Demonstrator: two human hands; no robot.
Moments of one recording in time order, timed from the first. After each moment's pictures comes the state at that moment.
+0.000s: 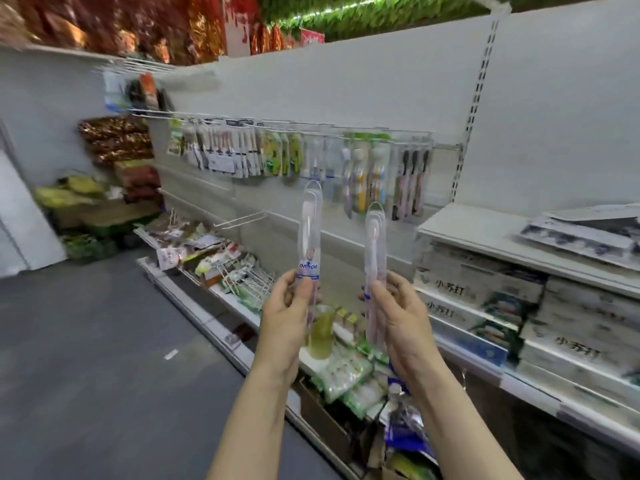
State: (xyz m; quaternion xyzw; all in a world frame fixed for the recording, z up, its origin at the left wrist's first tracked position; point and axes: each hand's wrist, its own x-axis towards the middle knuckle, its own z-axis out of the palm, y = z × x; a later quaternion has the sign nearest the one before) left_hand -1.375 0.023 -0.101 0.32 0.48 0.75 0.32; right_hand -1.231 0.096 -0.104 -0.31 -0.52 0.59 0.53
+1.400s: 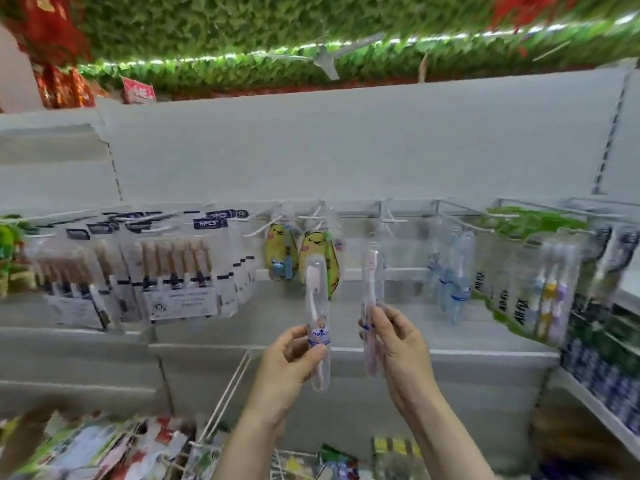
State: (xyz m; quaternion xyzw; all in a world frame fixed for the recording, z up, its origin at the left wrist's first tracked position) left_hand -1.973 0.451 -0.056 0.54 0.42 0.51 0.52; right_hand -1.803 0.444 -0.055 -0.39 -0.40 0.40 0.72
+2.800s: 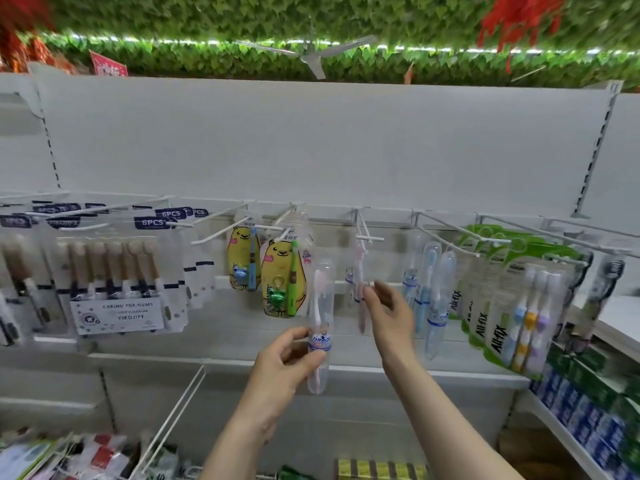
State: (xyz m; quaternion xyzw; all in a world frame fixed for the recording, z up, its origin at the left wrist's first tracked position) left_hand -1.915 0.507 -0.058 0.57 0.37 0.50 0.54; right_hand -1.723 0.547 -0.042 -0.52 -0.42 0.24 0.71
